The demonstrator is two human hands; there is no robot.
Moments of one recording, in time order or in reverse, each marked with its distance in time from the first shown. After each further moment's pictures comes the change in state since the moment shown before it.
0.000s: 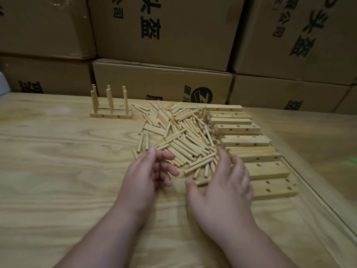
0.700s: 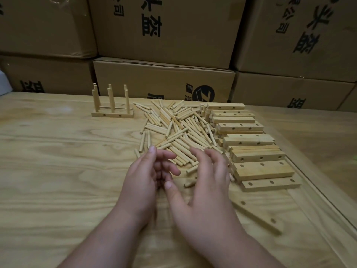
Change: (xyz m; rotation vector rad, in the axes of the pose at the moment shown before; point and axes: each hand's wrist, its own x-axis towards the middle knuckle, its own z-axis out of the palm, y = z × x) left_hand -0.002 0.002 0.000 -0.040 -0.003 -0.021; right_hand -0.016 -0.024 0.004 0.285 -0.020 -0.258
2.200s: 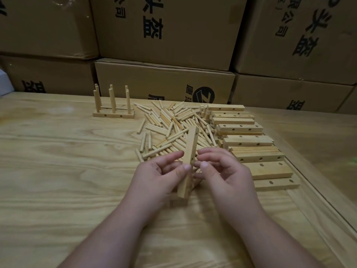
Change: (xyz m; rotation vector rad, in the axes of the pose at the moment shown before) left_hand -0.004 0.000 0.005 0.151 -0.081 -0.051; right_hand 0.031 0.043 -0.014 0.684 0.105 -0.052
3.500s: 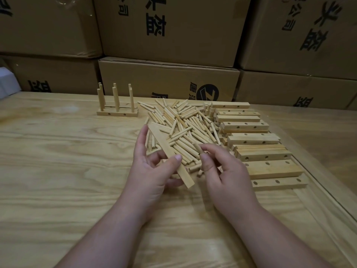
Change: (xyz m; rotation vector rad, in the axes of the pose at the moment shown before) left_hand 0.003 0.001 -0.008 -0.141 0.085 0.078; right_hand 0.008 0.011 0.004 -0.519 -0.005 -0.185
